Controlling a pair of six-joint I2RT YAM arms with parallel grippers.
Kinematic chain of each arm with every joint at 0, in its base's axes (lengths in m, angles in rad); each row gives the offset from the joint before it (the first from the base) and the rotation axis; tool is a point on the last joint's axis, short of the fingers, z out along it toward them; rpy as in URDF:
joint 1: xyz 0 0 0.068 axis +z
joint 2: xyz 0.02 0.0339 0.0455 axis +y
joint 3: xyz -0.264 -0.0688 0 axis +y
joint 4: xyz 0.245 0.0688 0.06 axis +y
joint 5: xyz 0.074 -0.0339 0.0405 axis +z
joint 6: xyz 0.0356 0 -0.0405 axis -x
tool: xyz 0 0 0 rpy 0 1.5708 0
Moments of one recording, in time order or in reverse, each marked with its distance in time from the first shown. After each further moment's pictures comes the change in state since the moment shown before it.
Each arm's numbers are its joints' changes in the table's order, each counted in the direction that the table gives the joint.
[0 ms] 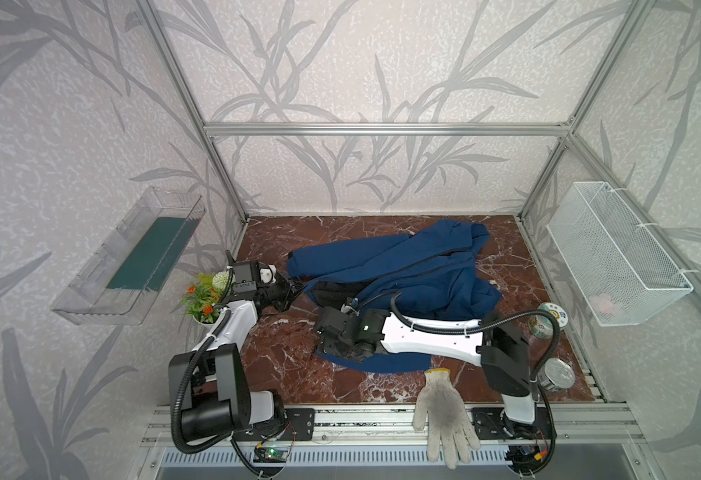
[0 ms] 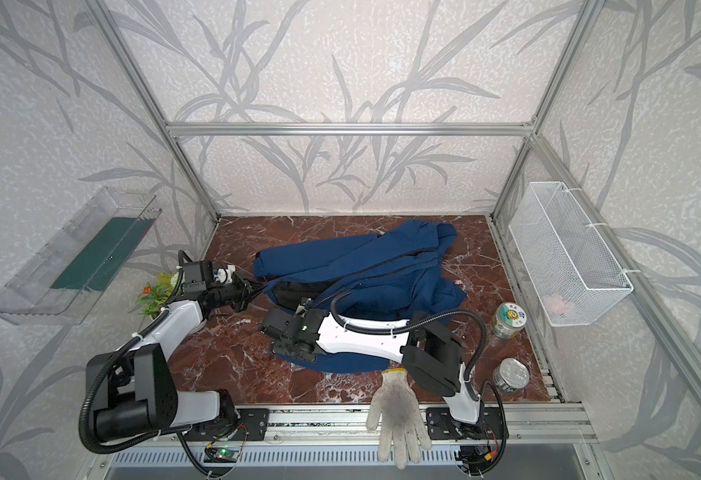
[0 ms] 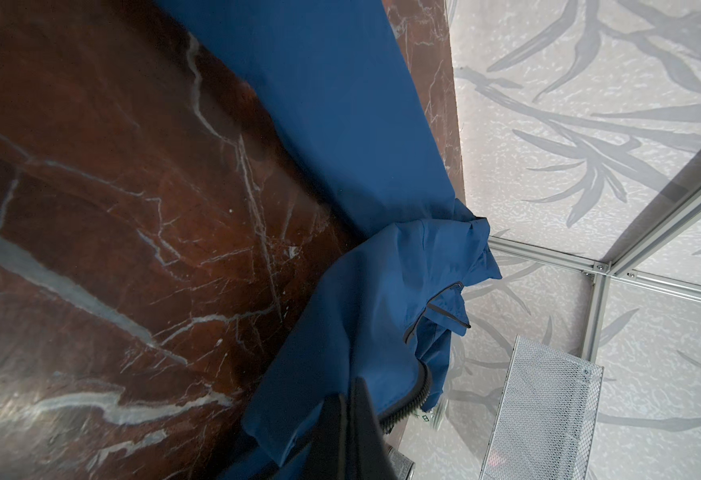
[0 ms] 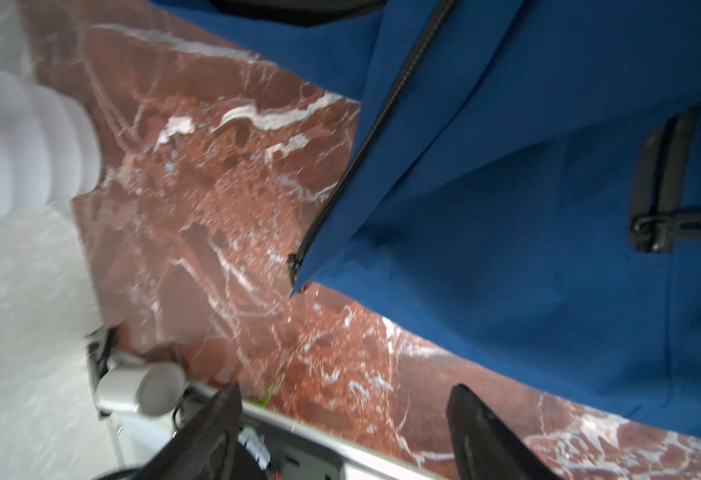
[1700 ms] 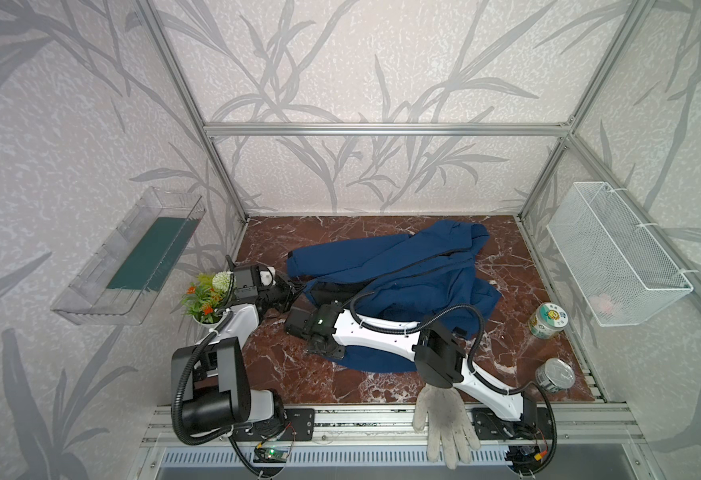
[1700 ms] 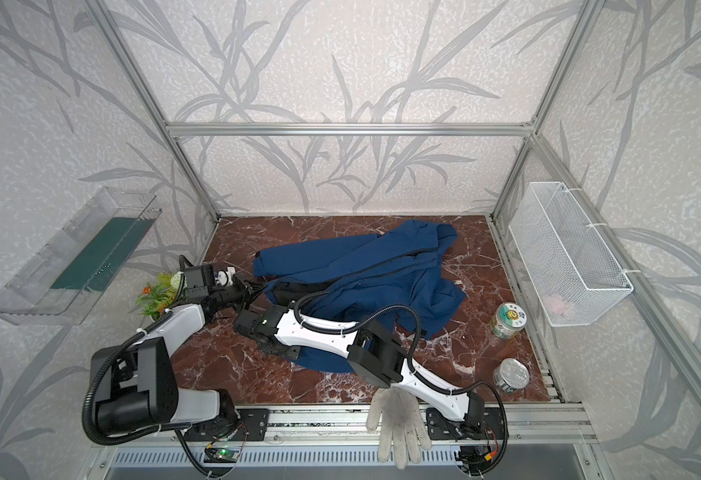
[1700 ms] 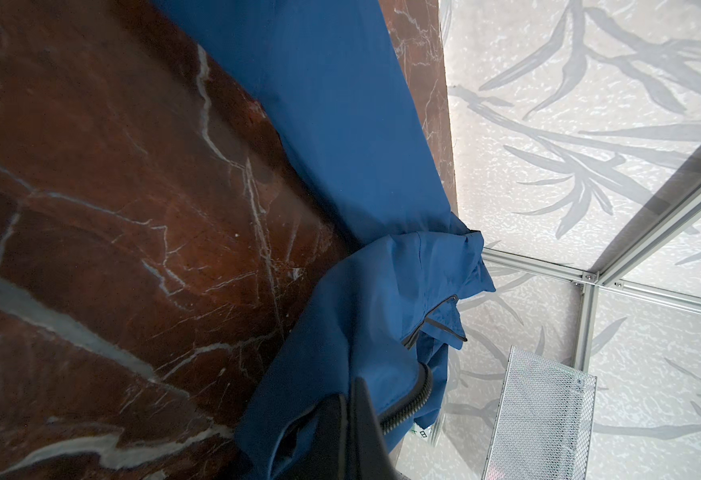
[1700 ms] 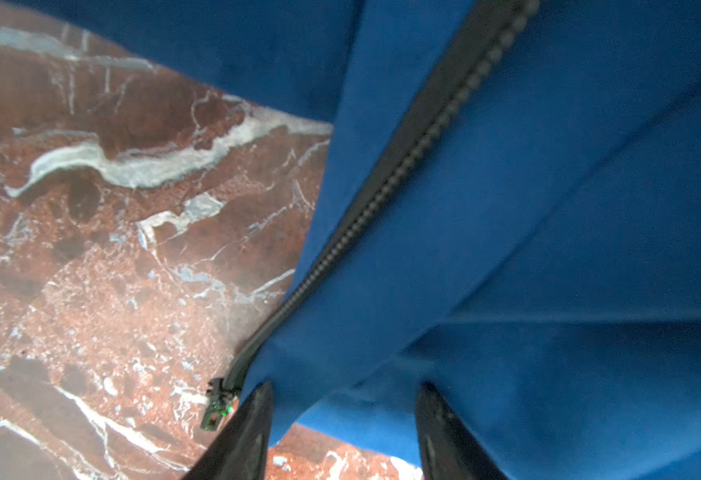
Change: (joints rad) left arm 0.006 0.026 0.066 -0.146 -0.004 0.053; right arm -0.009 0.484 -0.621 0.431 -0.065 -0.059
